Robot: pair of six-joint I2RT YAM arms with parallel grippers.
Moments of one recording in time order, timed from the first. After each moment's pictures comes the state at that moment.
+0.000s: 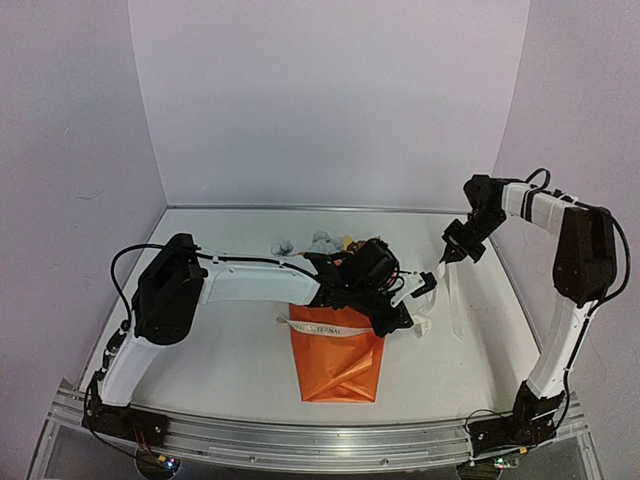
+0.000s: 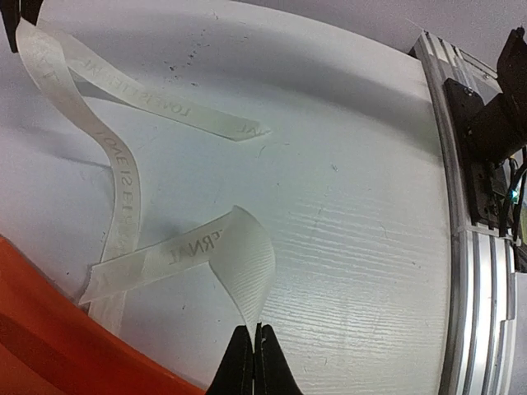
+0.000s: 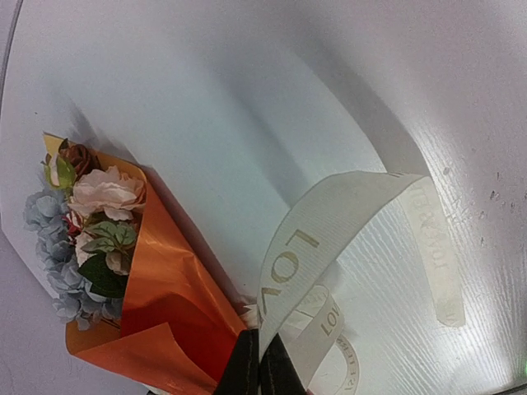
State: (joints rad) left arm -1.15 2.31 1.88 -0.29 0.30 0.06; right arm 0.13 1.90 1.57 -0.98 -0.33 0.85
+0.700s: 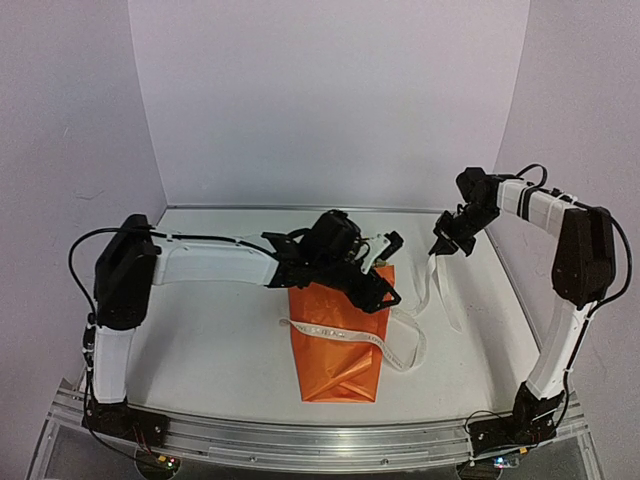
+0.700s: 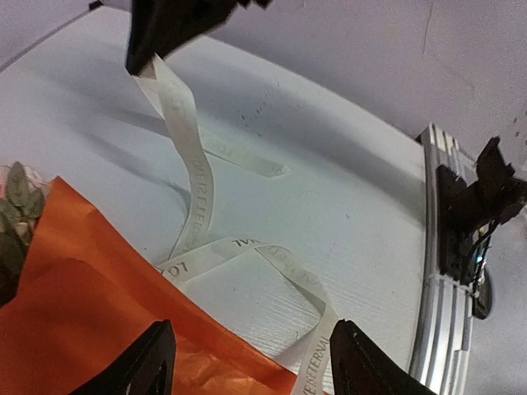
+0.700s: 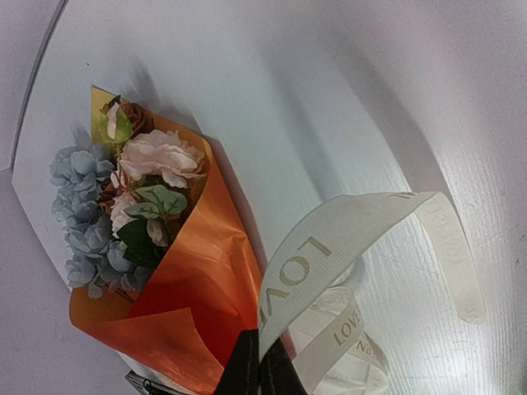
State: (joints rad) left arm -1.05 2.07 1.62 -0.11 0.31 -0.12; right arm 0.18 1.89 1.60 -0.92 -0.37 0.77
